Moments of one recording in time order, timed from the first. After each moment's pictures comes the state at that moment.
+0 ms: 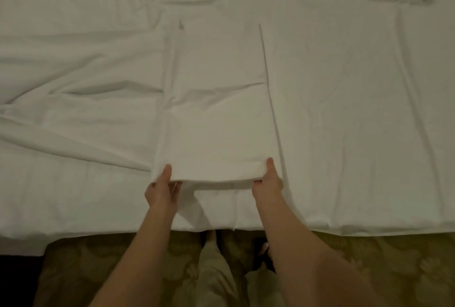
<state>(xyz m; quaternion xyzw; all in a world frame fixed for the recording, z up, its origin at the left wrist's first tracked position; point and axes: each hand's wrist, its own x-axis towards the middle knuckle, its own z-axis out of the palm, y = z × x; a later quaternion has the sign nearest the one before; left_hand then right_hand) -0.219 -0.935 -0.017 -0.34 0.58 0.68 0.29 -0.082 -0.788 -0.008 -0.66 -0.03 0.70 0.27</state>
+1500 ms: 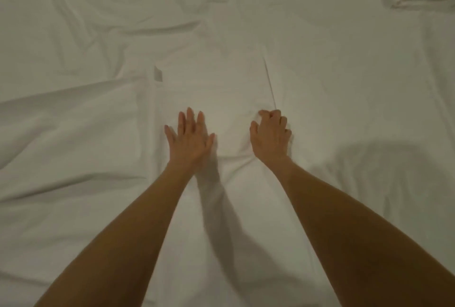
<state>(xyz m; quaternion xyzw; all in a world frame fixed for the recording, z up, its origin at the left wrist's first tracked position) -0.427 -0.660 -0.055 0.44 0.86 -0.05 0.26 -0.283 -0.558 -0.056 -0.57 -0.81 0.14 -0.03</state>
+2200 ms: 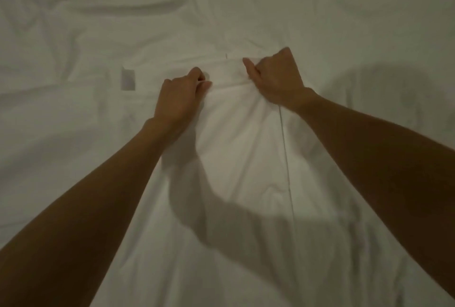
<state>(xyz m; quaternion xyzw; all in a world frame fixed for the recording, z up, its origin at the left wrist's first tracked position) -0.506 -0.521 -0.084 0.48 0.84 0.19 0.18 -0.366 -0.365 -0.090 -0.31 -0.95 0.08 -0.03</state>
